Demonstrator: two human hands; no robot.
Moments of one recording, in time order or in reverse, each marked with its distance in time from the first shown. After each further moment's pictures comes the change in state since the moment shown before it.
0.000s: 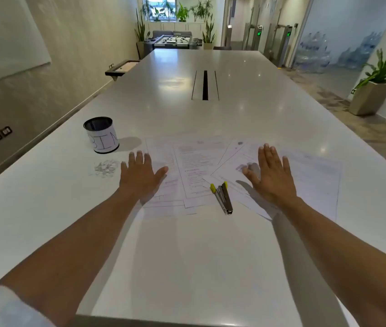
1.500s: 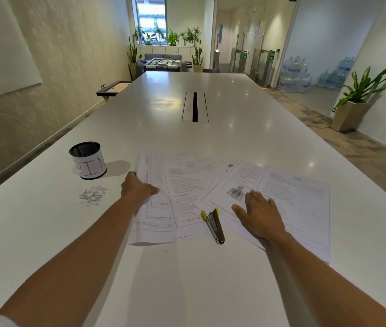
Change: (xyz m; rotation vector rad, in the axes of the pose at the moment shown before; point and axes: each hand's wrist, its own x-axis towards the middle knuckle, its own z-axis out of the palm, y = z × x) left_hand 0.042 0.025 -0.014 -0.952 -0.005 -0.418; right_hand -0.005 0.003 0.025 0.021 -0.160 0.091
